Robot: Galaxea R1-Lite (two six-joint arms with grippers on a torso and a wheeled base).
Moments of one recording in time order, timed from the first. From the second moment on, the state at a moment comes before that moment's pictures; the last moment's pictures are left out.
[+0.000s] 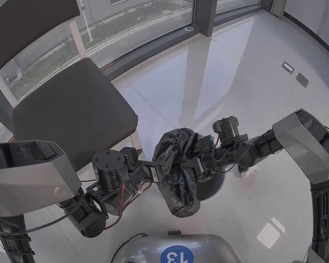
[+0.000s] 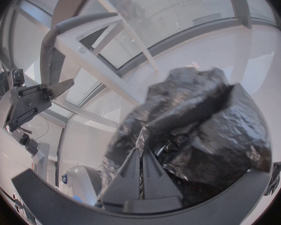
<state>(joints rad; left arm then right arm) -0.64 2.15 -0.65 -1.39 0.16 -0.22 0.42 2.40 -1.47 -0.22 0.52 -0.08</state>
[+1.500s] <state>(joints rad) -0.64 2.18 -0.67 -1.40 0.16 -0.22 0.42 2.64 -1.68 -0.04 0.53 -0.11</state>
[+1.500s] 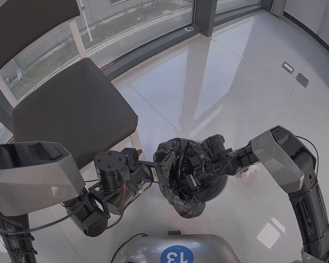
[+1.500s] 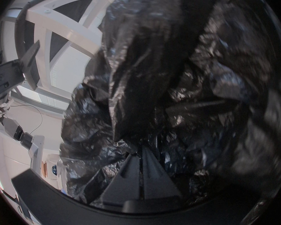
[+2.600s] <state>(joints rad) -0.64 2.20 -0.68 -1.42 0.15 -0.22 0.32 2.25 -1.39 -0.09 0.53 -0.09</state>
